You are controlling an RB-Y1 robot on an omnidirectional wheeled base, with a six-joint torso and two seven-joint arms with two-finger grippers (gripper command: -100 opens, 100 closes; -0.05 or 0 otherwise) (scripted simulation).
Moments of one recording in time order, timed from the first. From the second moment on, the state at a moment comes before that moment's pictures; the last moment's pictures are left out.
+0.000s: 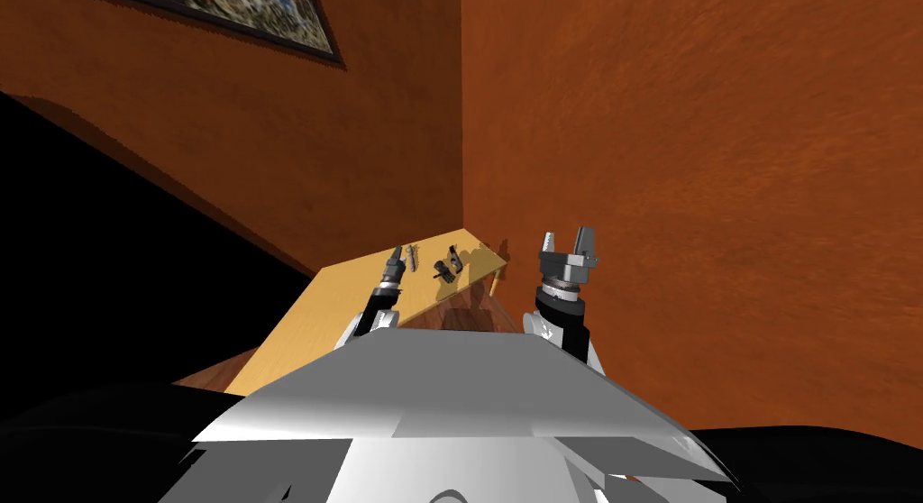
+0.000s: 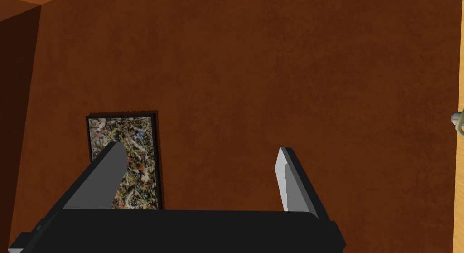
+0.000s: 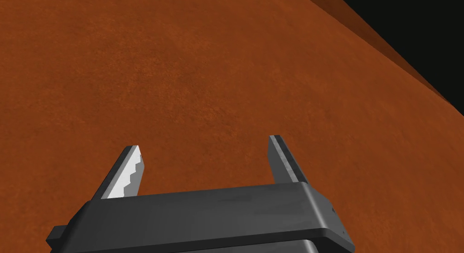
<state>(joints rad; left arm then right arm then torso) 0.41 0.20 0.02 -2.00 0.04 -0.34 -0.13 0.50 0.04 0.02 -2.34 0.02 -0.63 -0.08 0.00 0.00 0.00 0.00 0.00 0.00</state>
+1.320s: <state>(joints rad) 0.25 0.23 0.13 -1.62 0.14 -0.07 -0.08 0.50 0.04 0.02 -2.34 0.02 -0.63 -0.08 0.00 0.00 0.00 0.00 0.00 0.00</state>
